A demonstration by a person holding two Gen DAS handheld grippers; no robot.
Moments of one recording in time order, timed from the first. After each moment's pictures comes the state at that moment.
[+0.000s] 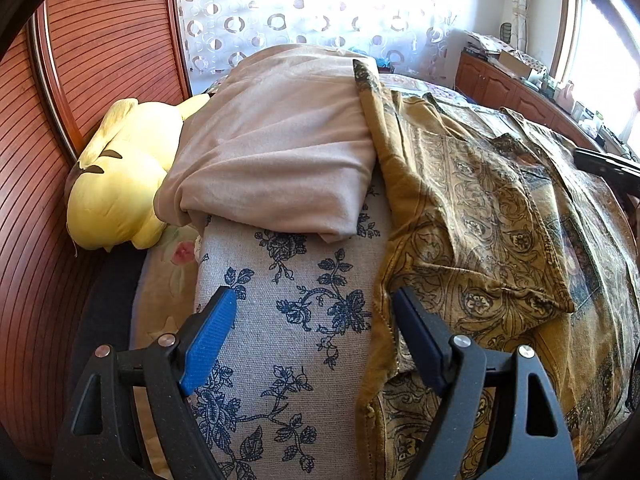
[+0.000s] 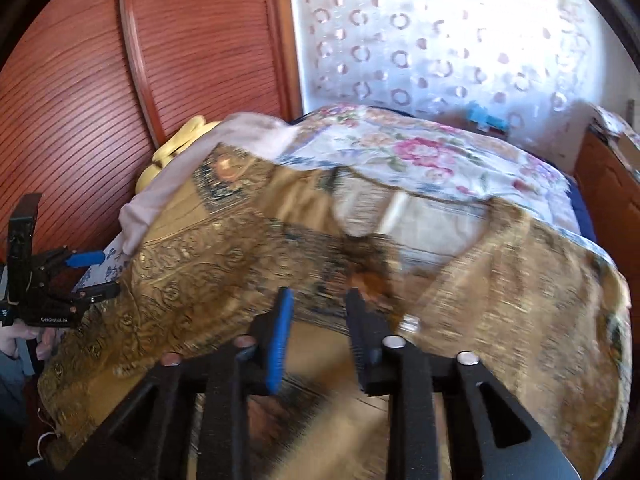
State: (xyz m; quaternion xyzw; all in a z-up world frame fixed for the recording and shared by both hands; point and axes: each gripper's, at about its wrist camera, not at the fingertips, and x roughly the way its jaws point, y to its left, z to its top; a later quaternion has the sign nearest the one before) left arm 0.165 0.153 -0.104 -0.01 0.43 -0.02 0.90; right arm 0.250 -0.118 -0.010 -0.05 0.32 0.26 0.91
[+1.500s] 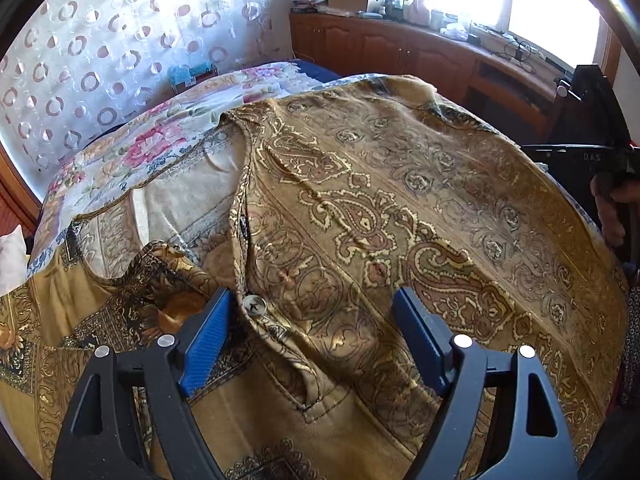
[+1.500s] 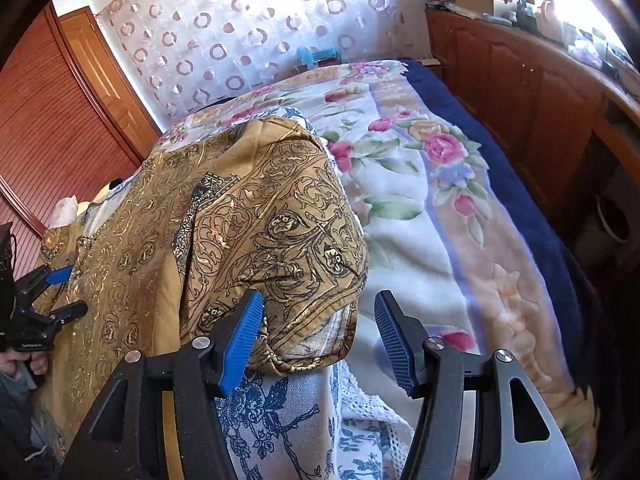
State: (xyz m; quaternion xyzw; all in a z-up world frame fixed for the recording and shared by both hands) left arm 0.280 -0.153 -0.089 0.14 0.43 -0.25 0.86; right arm 0.241 -0.416 -0.056 0.15 0.42 0.08 0.89
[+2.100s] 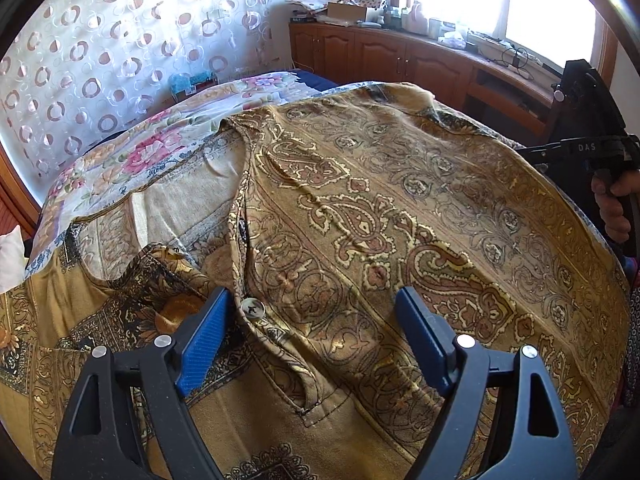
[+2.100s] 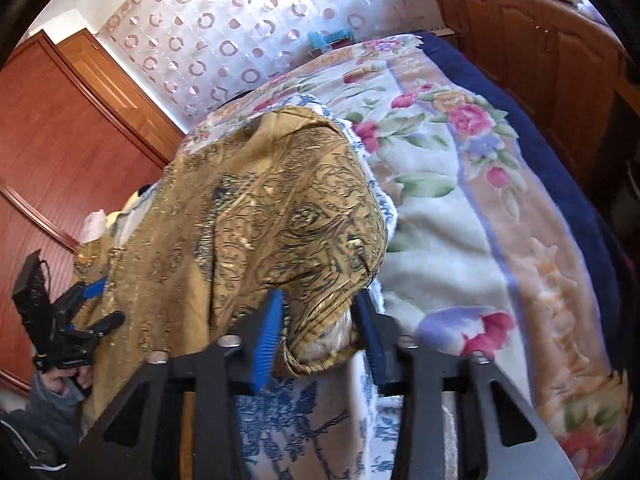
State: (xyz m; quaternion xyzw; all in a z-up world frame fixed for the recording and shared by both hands) left arm 0.277 -0.150 -0.094 0.13 0.41 -0.26 0.86; right arm 0.255 -0.426 -0.065 0.20 0.43 0.13 0.87
